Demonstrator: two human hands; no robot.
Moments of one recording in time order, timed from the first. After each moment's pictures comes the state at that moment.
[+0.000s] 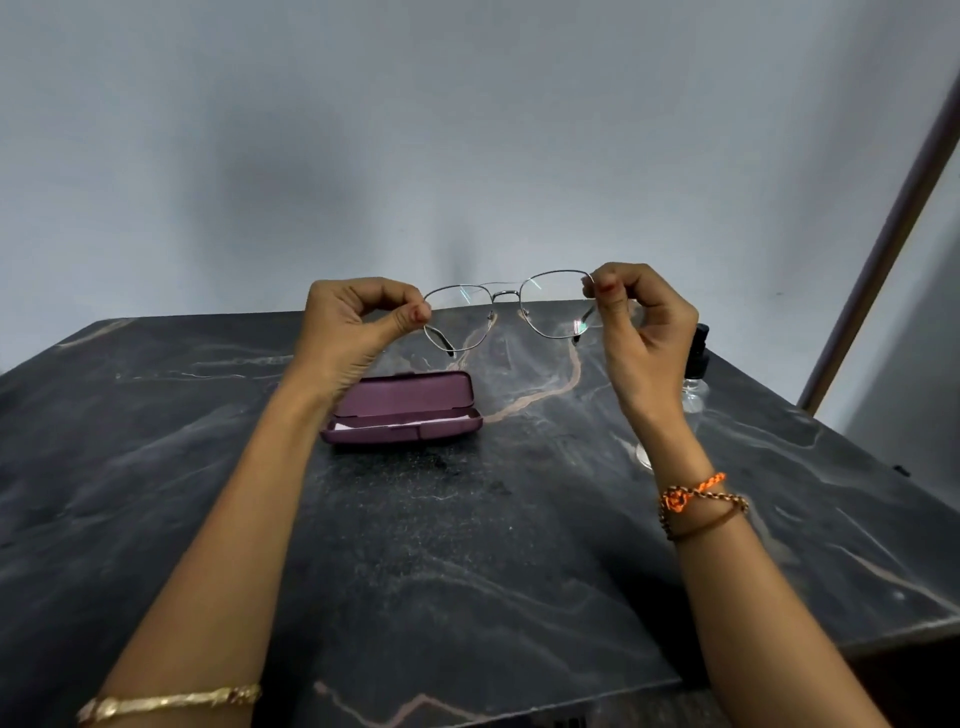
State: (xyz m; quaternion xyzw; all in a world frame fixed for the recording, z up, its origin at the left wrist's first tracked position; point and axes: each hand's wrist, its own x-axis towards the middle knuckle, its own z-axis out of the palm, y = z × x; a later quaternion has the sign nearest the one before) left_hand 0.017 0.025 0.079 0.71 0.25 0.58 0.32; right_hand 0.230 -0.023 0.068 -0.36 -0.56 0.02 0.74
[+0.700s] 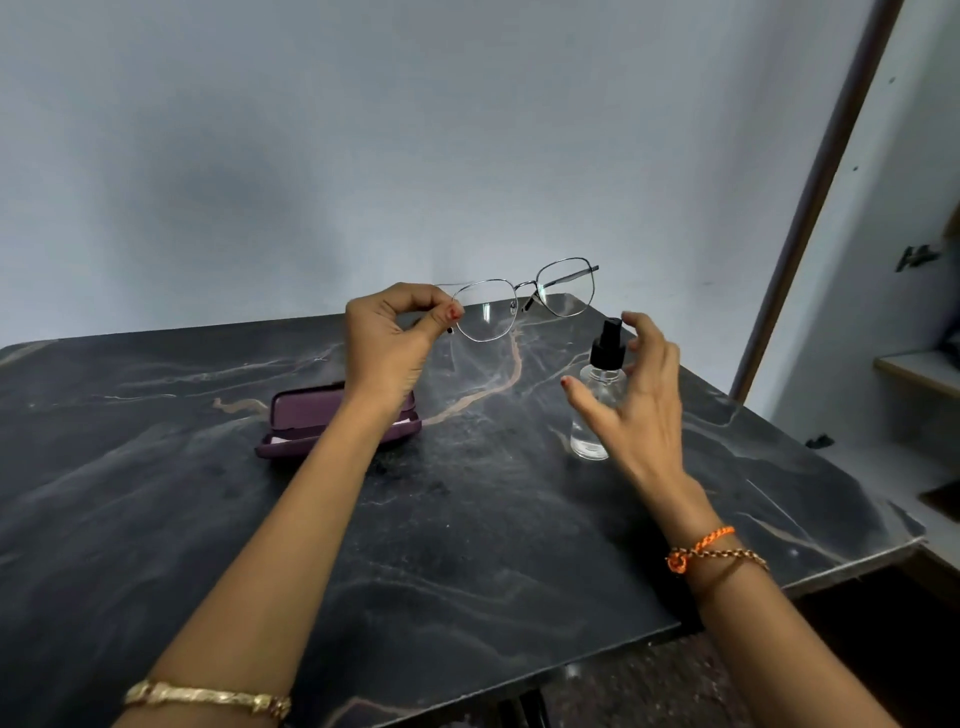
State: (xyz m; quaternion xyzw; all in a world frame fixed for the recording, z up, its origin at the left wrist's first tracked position) left_hand 0.103 0.014 0.072 0.66 0.21 0.65 0.32; right_hand 0.290 -0.069 0.015 -0.63 -0.54 -0.11 0.55
